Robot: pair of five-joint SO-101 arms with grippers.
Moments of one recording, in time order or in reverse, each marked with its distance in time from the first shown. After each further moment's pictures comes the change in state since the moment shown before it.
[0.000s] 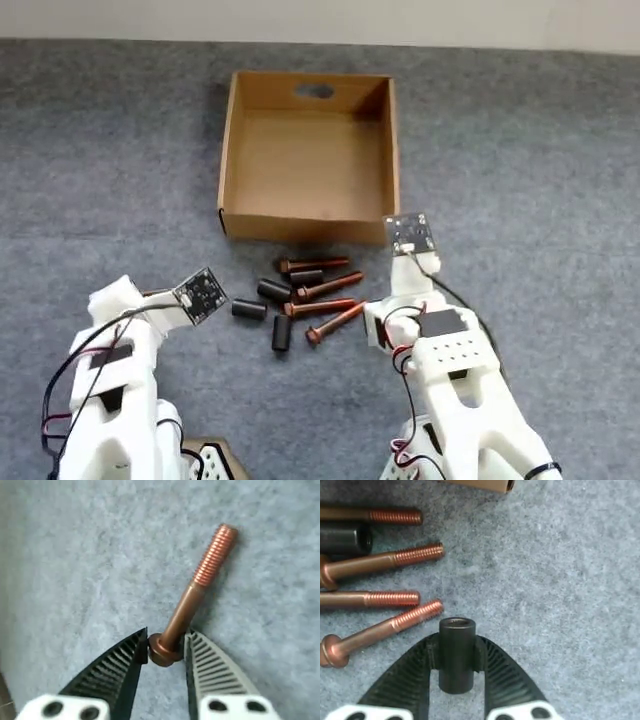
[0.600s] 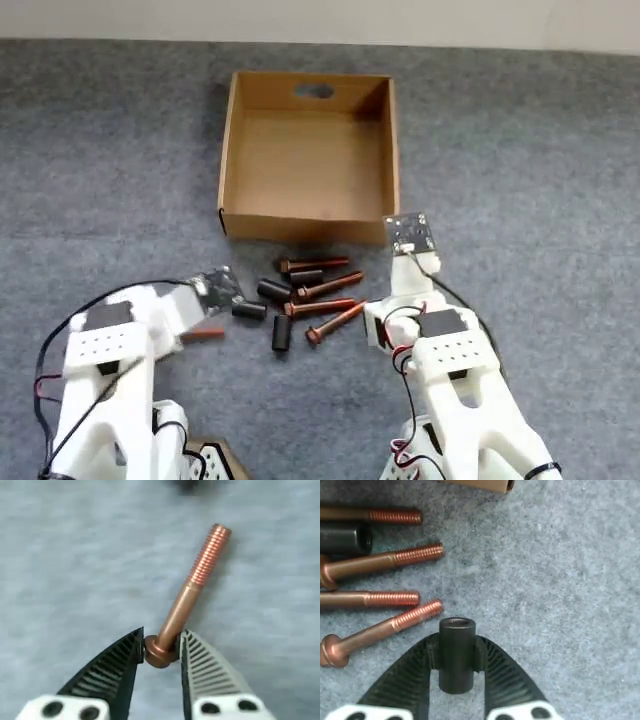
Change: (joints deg) left arm 6.3 0.1 -18.1 43.4 0.8; right arm 0.0 0.0 0.0 0.0 0.0
